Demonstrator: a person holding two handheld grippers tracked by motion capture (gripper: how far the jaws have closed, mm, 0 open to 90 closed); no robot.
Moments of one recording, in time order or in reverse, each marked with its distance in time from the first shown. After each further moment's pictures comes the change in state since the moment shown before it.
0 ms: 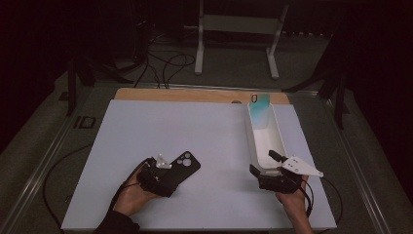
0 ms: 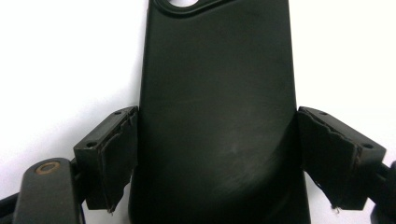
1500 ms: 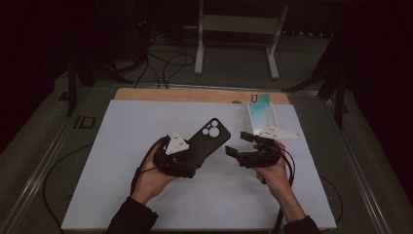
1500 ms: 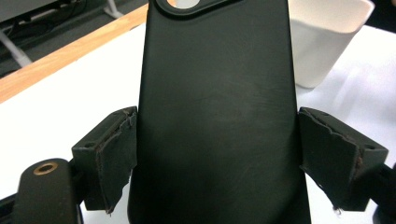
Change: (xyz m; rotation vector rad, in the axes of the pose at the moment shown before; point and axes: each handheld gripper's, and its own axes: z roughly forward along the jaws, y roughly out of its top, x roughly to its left) left arm -0.041 0.084 -0.059 -0.413 -0.029 0.133; right arm 0.025 0.080 0.060 0.095 0.268 0.100
